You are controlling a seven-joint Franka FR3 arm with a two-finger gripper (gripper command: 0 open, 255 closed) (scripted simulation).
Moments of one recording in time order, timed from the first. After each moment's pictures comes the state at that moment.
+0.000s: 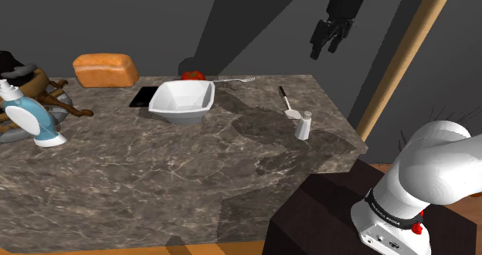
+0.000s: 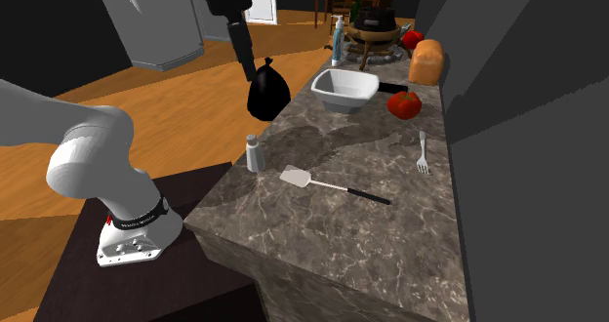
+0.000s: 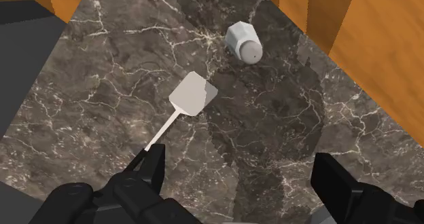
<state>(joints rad) -0.01 -0.75 -0.07 -2.27 -0.05 1.67 0.03</state>
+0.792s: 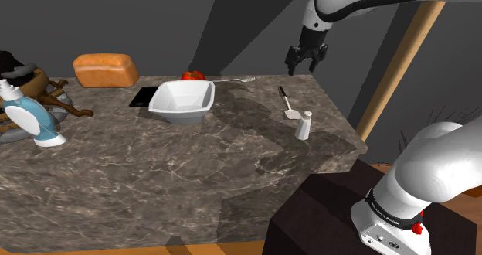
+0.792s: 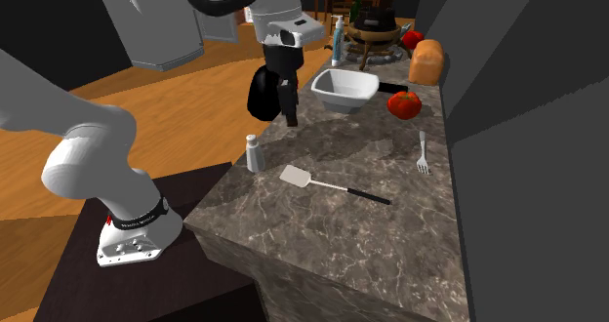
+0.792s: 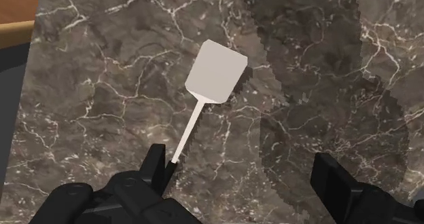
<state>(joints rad) -0.09 -0.49 -0.07 -2.33 -0.05 1.95 0.21</state>
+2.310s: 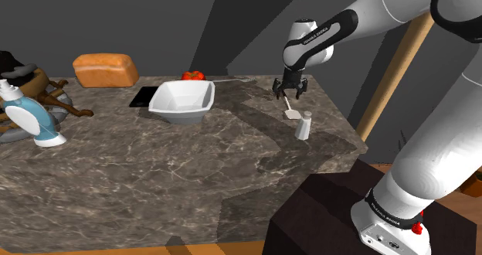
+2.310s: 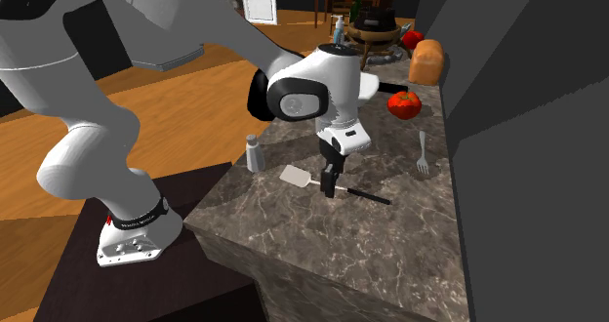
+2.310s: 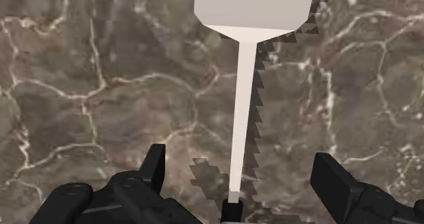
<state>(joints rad) -0.18 0.02 -0.12 -2.28 -0.03 2.36 0.45</state>
